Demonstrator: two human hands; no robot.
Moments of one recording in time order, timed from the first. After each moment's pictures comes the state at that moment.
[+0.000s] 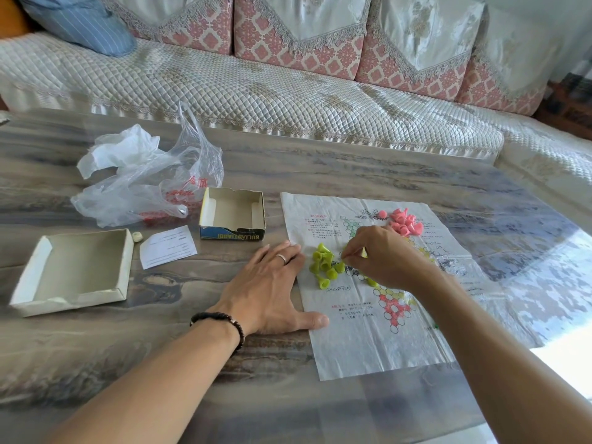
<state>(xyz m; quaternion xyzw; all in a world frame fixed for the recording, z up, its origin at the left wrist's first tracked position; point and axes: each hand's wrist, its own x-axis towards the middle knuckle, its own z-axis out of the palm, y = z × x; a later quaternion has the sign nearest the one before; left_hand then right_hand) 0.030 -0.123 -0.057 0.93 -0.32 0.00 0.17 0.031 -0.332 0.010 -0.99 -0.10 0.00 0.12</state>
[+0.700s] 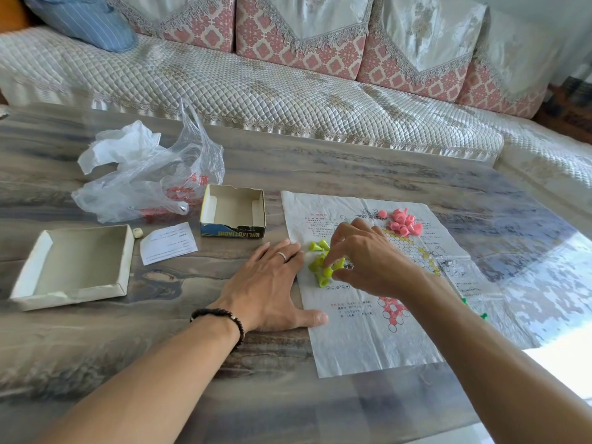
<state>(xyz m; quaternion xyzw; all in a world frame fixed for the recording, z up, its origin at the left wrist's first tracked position) 0.027 -0.123 -0.052 0.94 -0.31 -0.01 0.16 0.023 -0.314 0.010 -0.98 -0.19 0.01 0.01</state>
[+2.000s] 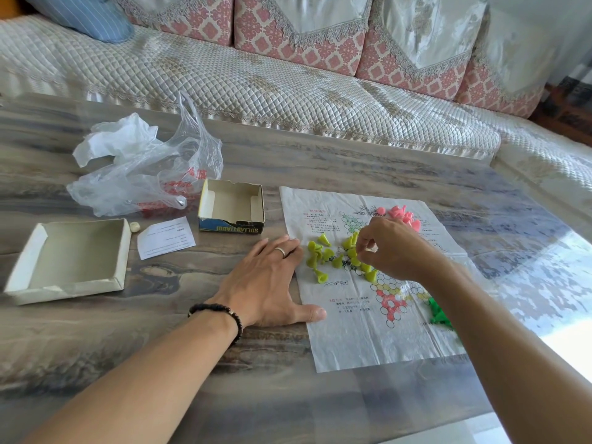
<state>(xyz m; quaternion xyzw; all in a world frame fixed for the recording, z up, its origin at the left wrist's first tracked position) 0.026 -0.122 -0.052 0.93 -0.31 -0.01 0.17 0.028 -0.343 0.023 -1.00 -0.10 0.01 0.01</state>
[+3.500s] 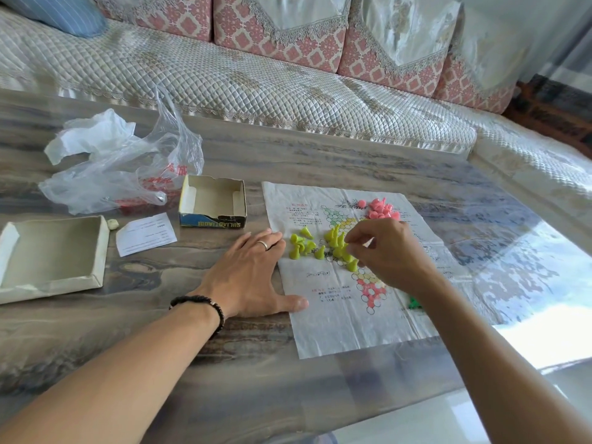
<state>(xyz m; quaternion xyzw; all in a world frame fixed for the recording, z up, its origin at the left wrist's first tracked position) 0.027 -0.123 -0.051 0.94 -0.31 -0.01 0.16 -0.011 -0.342 0.023 -0.97 -0.01 -0.08 0.21</state>
